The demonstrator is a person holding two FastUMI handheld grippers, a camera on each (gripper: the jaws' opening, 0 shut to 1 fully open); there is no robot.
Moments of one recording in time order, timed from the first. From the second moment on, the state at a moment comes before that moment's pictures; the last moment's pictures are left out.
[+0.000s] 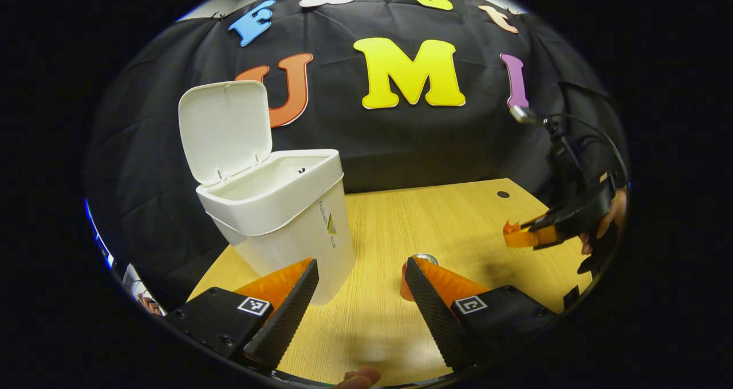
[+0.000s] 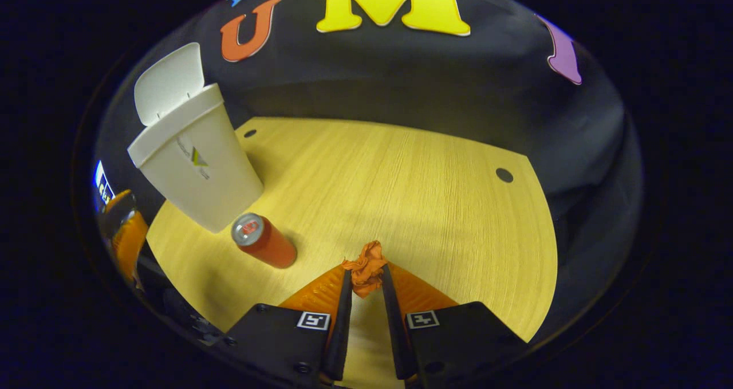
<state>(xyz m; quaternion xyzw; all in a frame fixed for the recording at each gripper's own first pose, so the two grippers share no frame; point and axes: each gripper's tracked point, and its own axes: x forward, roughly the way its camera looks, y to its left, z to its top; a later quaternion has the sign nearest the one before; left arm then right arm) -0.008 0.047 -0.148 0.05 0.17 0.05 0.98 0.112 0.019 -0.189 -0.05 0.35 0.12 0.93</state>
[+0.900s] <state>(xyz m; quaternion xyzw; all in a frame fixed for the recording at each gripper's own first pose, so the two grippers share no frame) -0.041 0.106 -0.140 0.06 0.14 0.02 0.99 0.144 0.266 -0.011 -0.07 0.19 0.27 0.94</state>
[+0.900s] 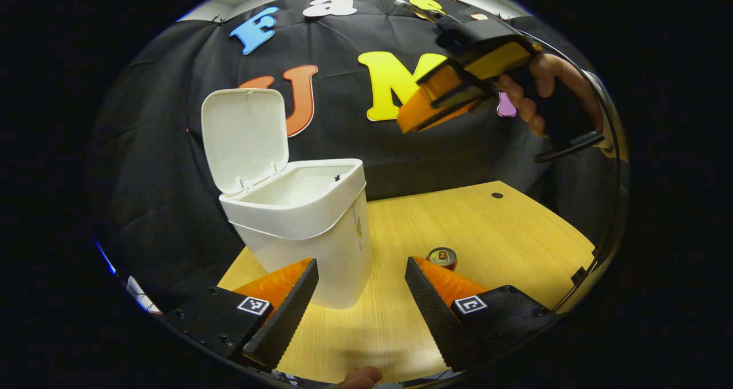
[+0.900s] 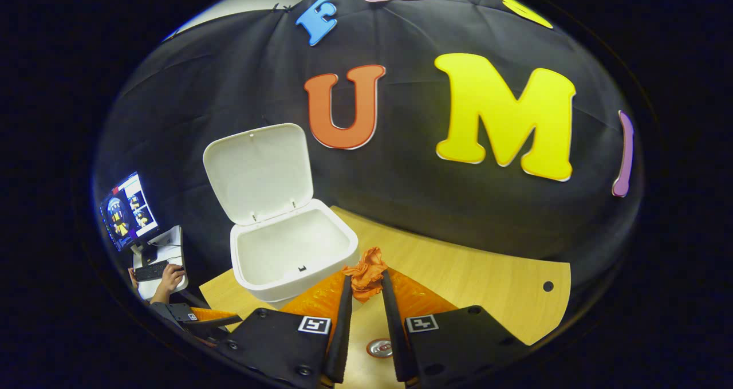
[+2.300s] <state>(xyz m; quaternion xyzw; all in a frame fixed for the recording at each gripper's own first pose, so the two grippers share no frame) -0.051 0.096 -0.177 0.03 0.16 -0.02 0.99 0.126 0.369 -0.014 -0.08 0.16 0.33 0.93</state>
